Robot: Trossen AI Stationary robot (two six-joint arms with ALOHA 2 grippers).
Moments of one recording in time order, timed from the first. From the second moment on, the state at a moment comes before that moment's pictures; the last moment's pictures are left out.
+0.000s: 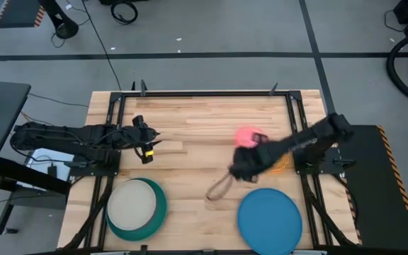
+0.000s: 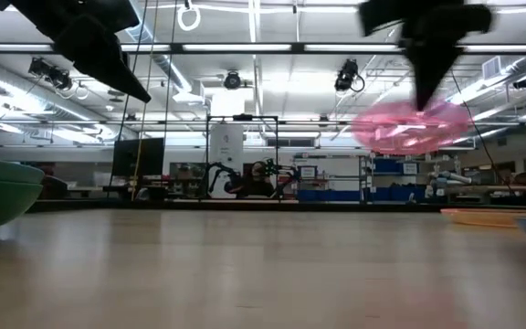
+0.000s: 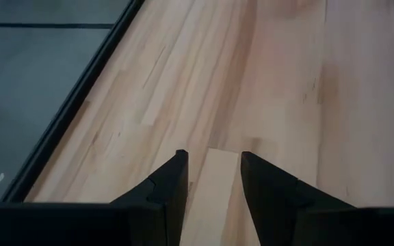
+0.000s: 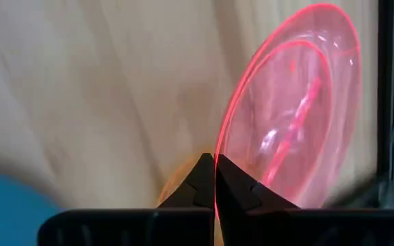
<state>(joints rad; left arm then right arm) -0.03 0.82 0.64 -0.51 -0.40 -0.04 0.30 1.67 1.40 -1.38 0.40 0.60</state>
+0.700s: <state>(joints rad) -0.13 0.82 0.64 -0.36 -0.40 -0.14 0.50 1.68 0.94 -1.18 0.31 1.13</state>
